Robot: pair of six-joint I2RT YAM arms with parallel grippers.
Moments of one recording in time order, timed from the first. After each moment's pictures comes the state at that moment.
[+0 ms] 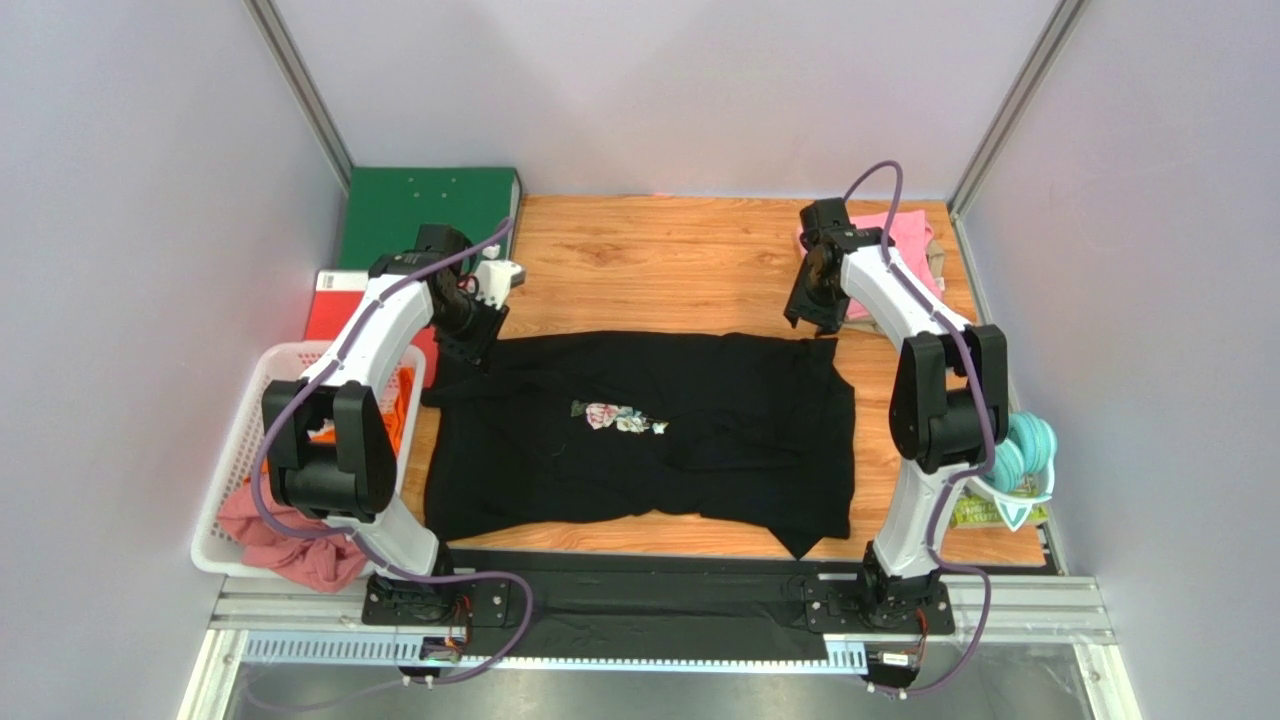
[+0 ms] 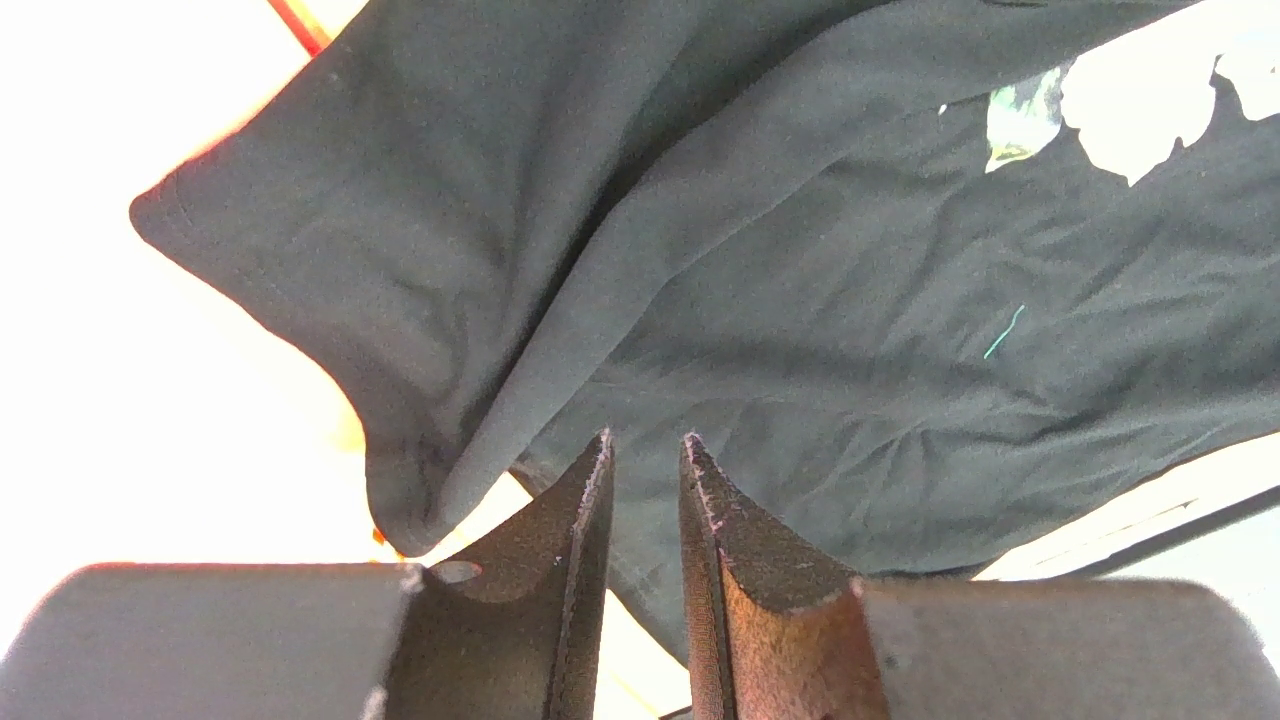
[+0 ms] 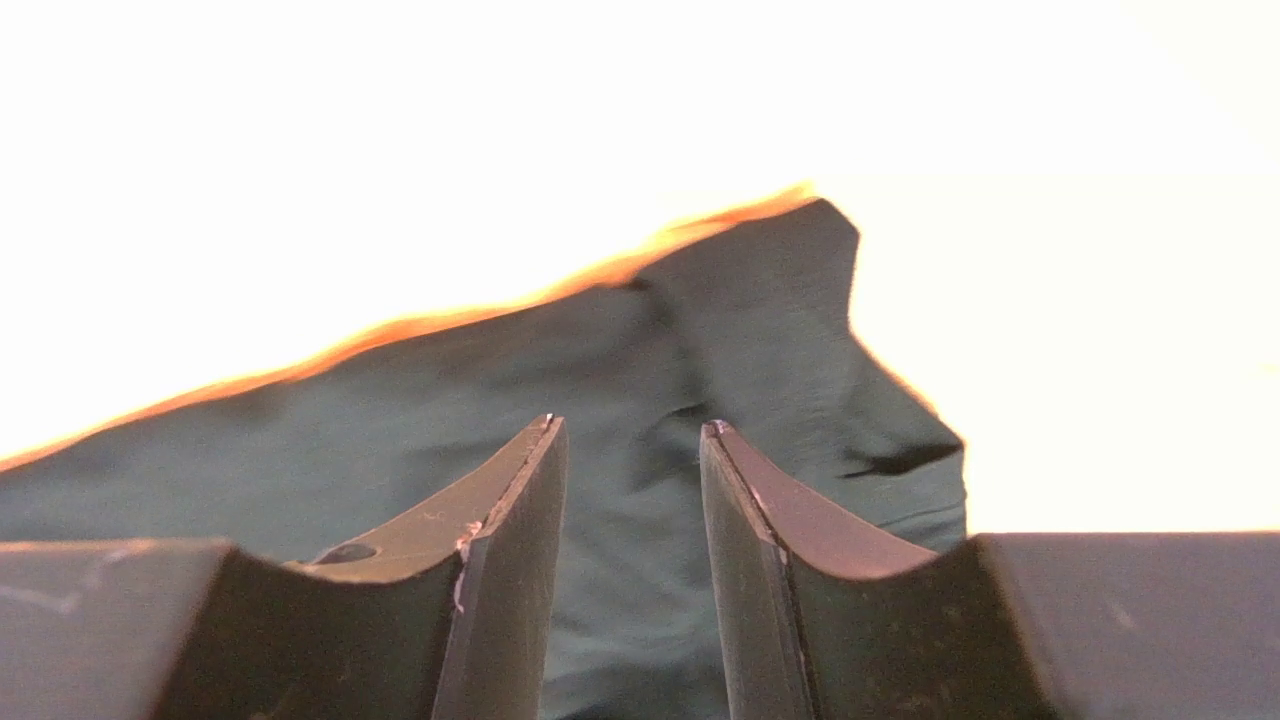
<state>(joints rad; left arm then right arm) -0.07 1.64 1.33 -0.97 0.23 0.43 0.19 1.90 1.57 -0.83 0.16 0.55</state>
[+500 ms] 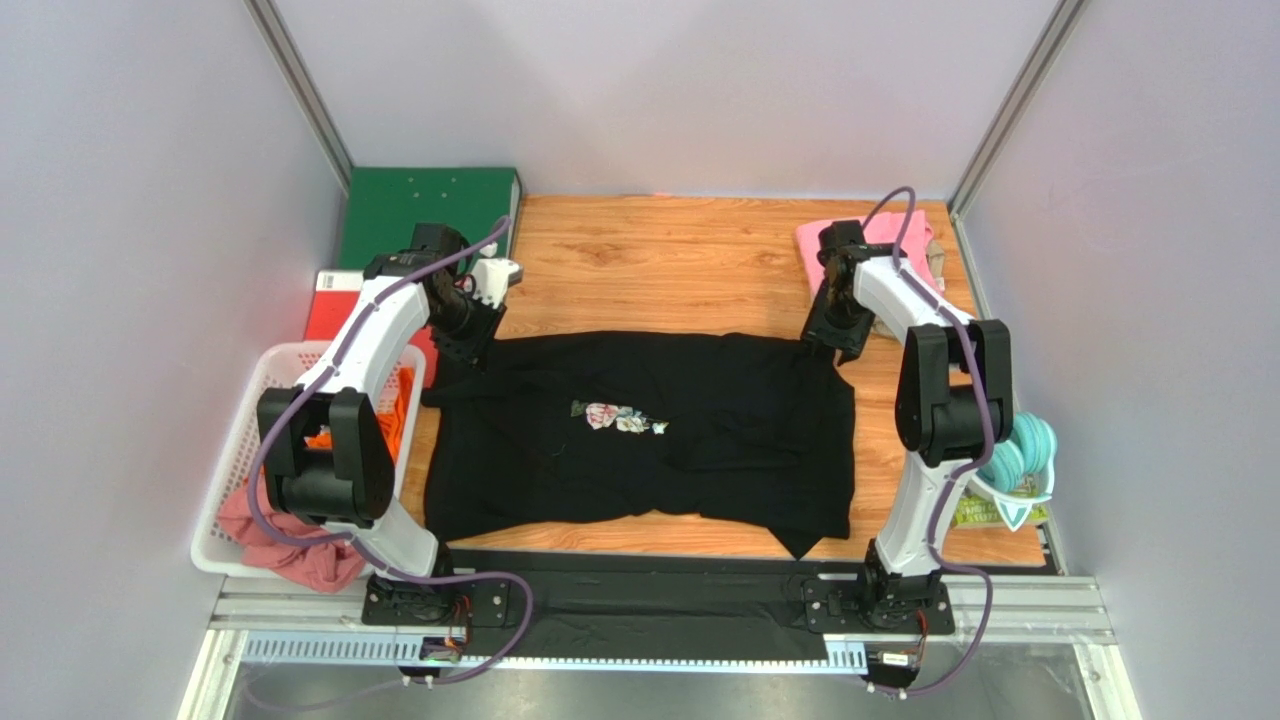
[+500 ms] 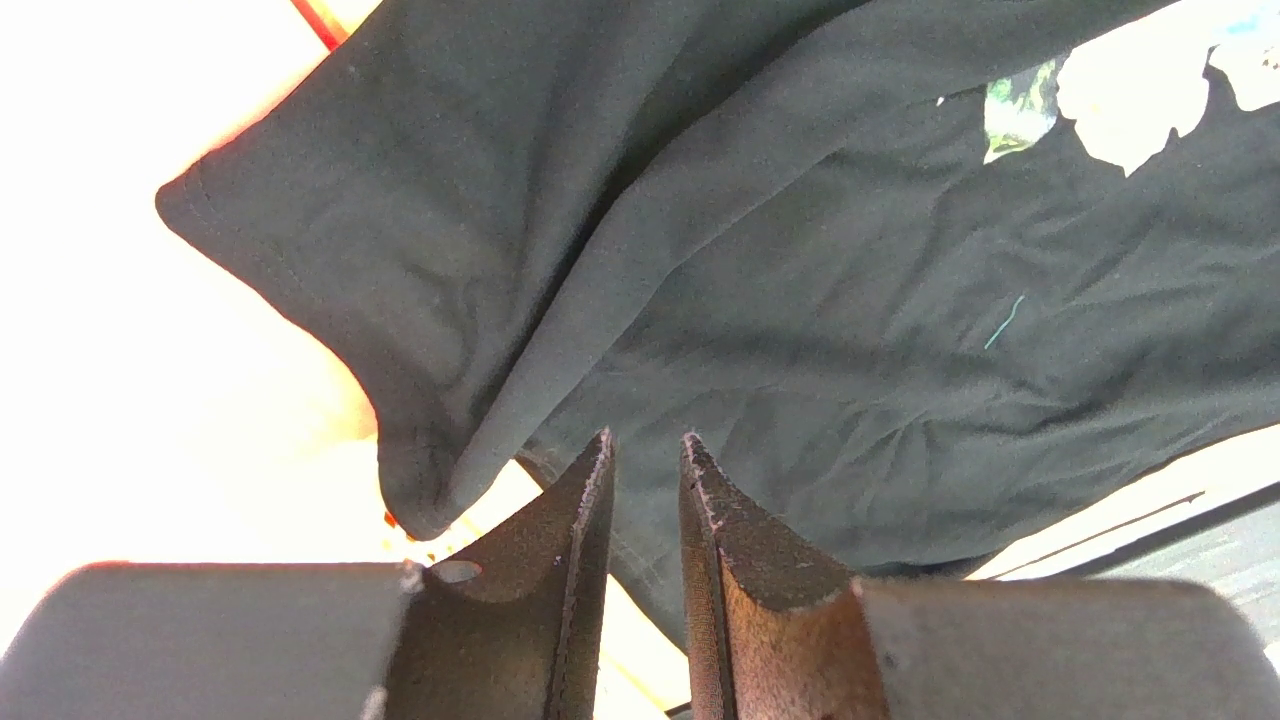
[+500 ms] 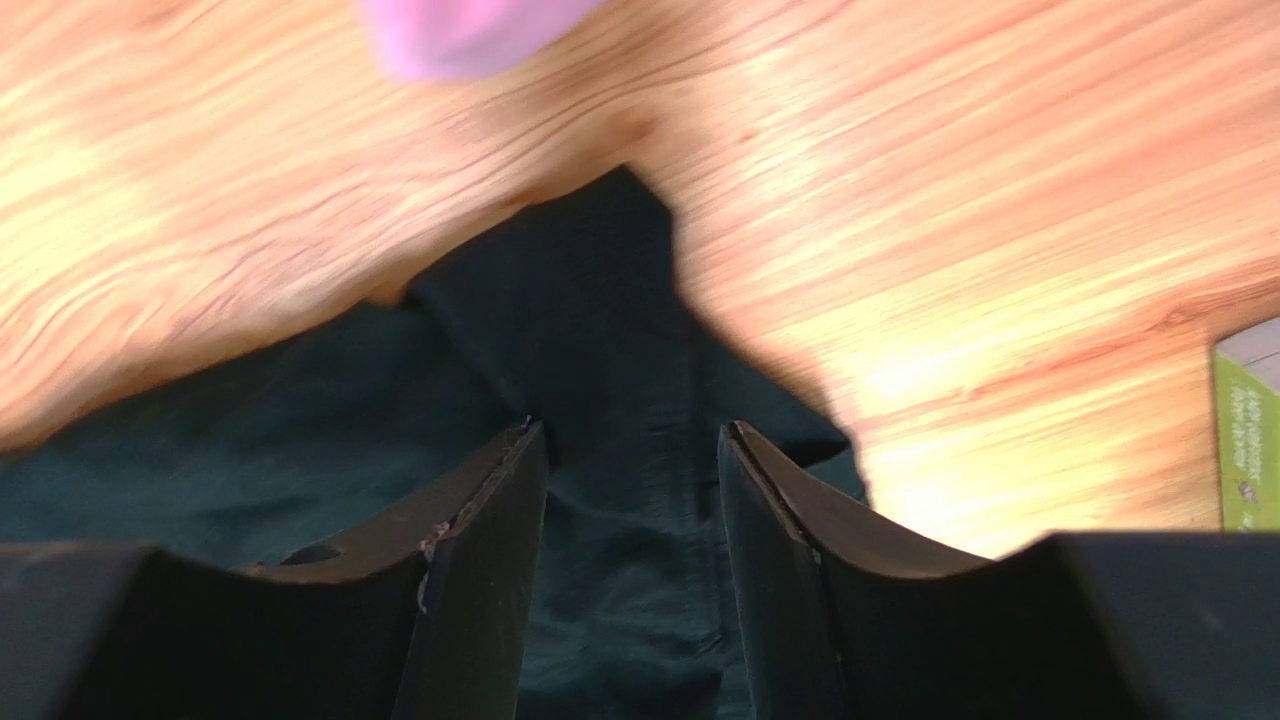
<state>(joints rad) -0.07 1.61 1.33 -0.98 0.23 0.44 0.10 1.94 1.48 -0.86 0.18 0.53</state>
